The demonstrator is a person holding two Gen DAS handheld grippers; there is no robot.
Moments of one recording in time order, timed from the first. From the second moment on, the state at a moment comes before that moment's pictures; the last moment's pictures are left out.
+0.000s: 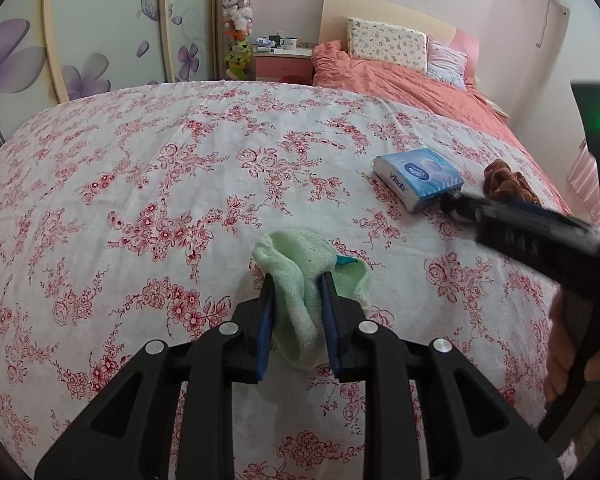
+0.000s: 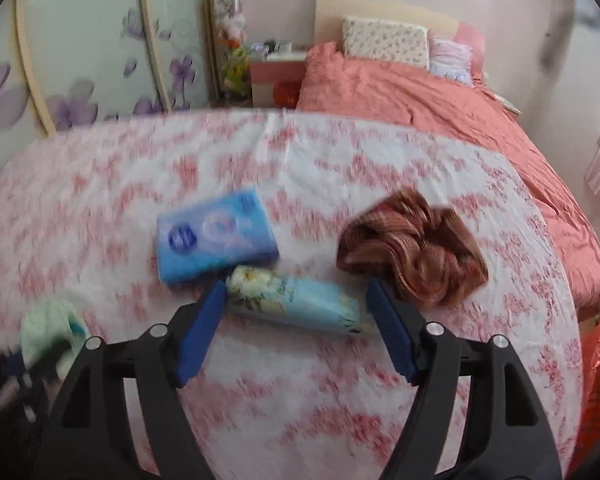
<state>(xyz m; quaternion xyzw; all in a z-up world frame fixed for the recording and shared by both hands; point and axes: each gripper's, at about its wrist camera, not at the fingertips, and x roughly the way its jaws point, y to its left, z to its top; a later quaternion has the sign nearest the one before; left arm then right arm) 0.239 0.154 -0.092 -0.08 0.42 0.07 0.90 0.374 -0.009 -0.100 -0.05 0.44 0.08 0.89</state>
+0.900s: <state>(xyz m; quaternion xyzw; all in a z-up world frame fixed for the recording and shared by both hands) 0.239 0.155 -0.093 -0.09 0.42 0.06 0.90 0.342 -0.039 -0.098 -0.04 0.44 0.02 0.90</state>
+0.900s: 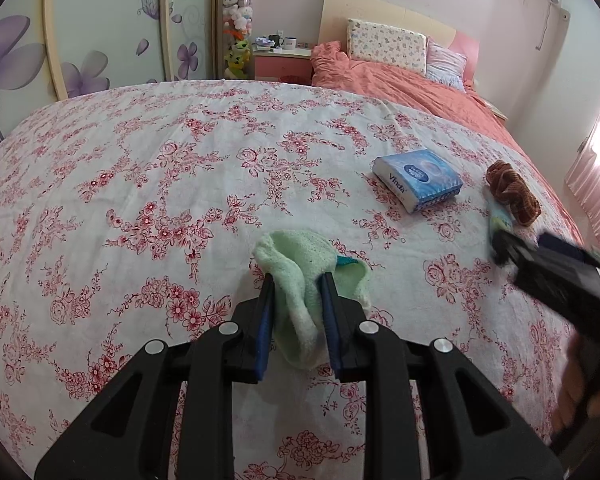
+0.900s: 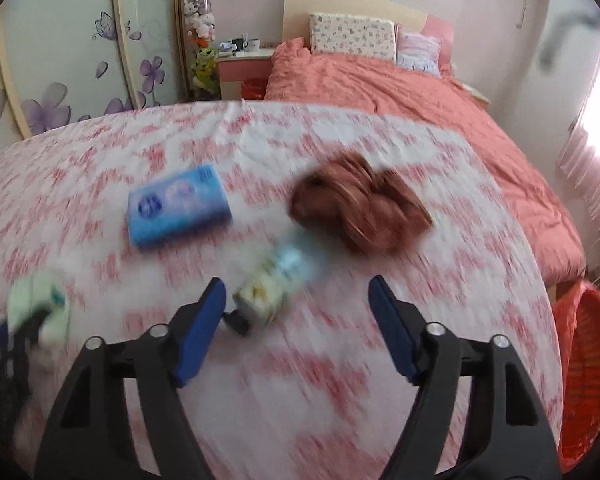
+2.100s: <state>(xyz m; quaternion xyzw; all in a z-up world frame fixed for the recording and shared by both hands) 0.239 0.154 -0.093 -0.09 0.42 0.06 0.90 0.277 -0.083 -0.108 -0.01 0.44 0.08 0.89</state>
